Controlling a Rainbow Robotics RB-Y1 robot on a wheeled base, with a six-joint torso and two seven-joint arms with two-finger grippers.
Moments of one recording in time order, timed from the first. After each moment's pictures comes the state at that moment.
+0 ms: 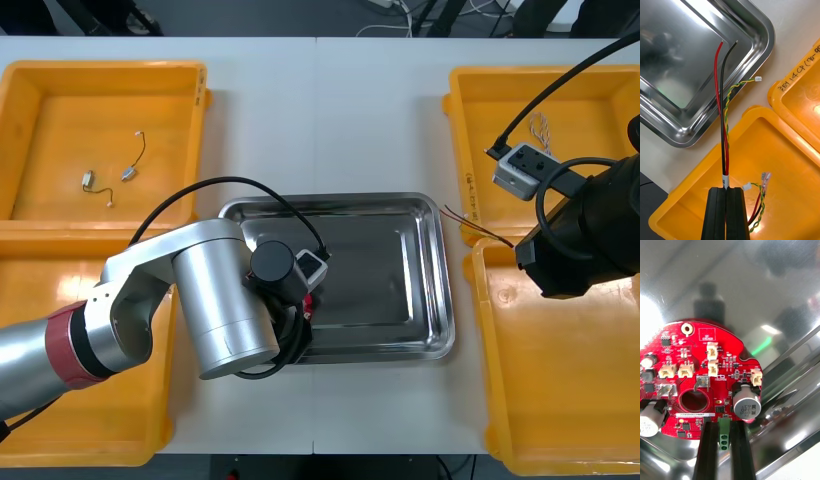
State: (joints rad) right arm -0.46 -0.85 0.09 -2.36 -1.06 1.92 1.43; left arm -0.65 0.60 -0.94 -2.00 0.56 1.56 -1.02
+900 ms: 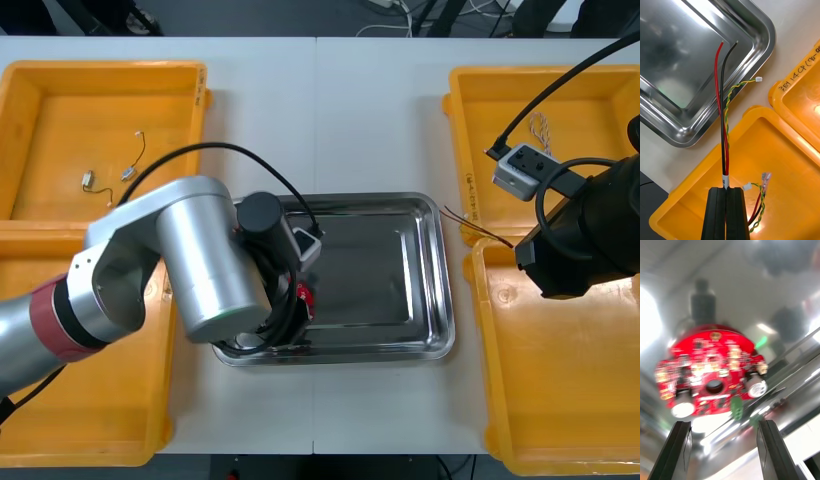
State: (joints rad) right arm -0.46 -0.85 0.09 -2.36 -1.06 1.92 1.43; left arm -0.68 0.60 -0.82 -2.03 0.68 1.67 -1.02
